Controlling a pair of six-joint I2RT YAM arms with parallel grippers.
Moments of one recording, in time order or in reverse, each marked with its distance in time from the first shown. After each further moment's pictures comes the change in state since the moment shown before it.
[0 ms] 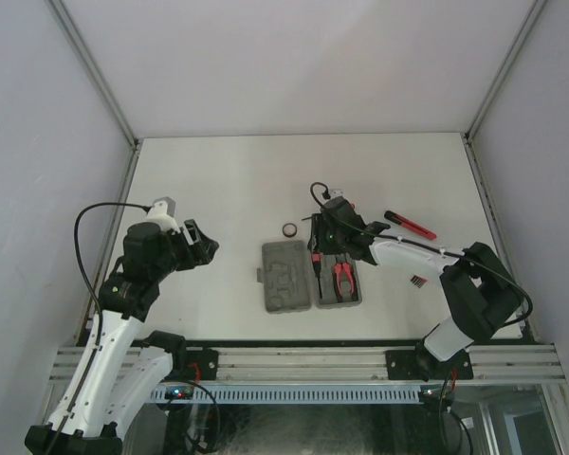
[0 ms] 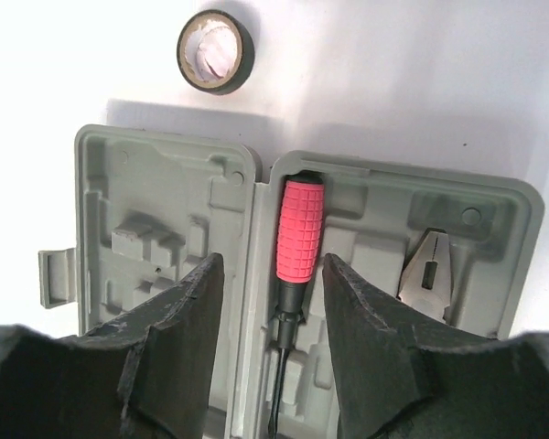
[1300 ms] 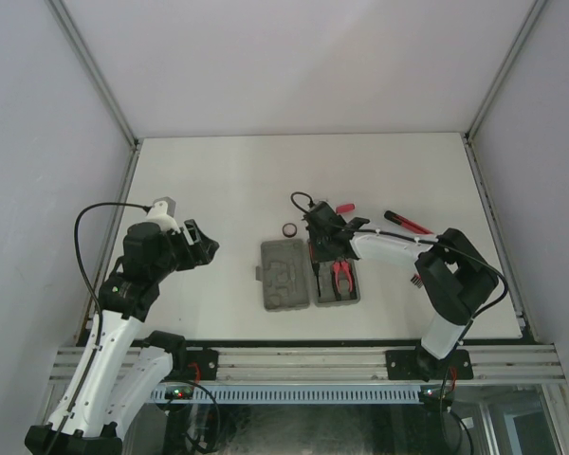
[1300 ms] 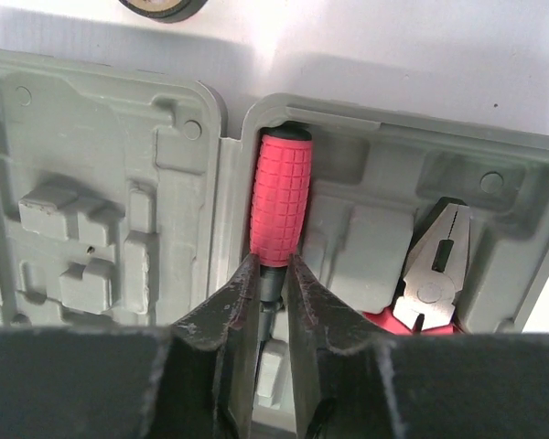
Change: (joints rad) left arm 0.000 0.000 0.000 0.000 0.003 0.000; right arm 0.067 0.142 0.115 -0.170 0.053 -0.045
